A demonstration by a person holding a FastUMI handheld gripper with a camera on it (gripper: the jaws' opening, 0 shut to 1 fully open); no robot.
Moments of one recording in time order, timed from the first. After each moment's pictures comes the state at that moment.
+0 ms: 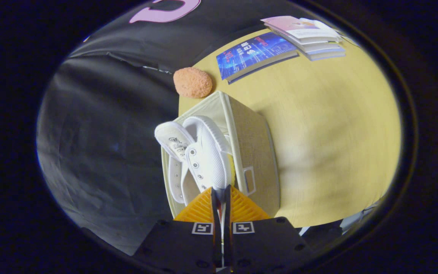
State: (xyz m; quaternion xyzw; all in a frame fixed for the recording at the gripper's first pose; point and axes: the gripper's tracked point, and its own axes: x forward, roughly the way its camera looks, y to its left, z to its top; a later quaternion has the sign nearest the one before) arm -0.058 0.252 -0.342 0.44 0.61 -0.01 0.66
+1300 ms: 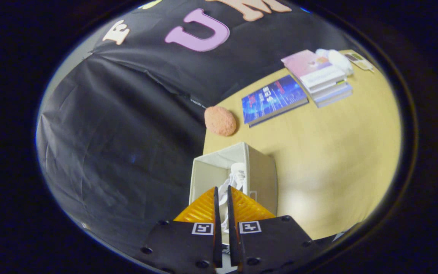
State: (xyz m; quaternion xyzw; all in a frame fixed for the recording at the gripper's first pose) arm -0.024 0.175 -0.252 0.42 0.46 0.04 0.78
